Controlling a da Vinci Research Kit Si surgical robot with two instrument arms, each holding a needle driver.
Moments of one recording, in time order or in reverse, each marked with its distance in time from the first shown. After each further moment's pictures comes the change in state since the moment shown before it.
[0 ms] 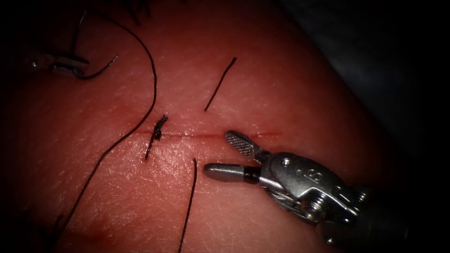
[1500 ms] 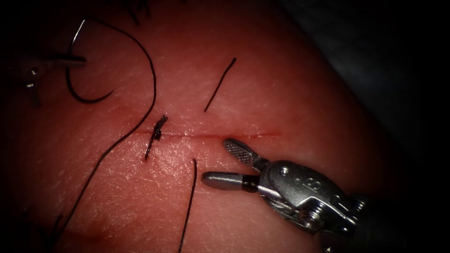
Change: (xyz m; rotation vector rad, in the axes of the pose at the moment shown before) right arm -0.001 0.000 0.000 0.006 0.003 -0.005; left arm 0.003 0.001 -0.002 -0.303 0.001 -0.153
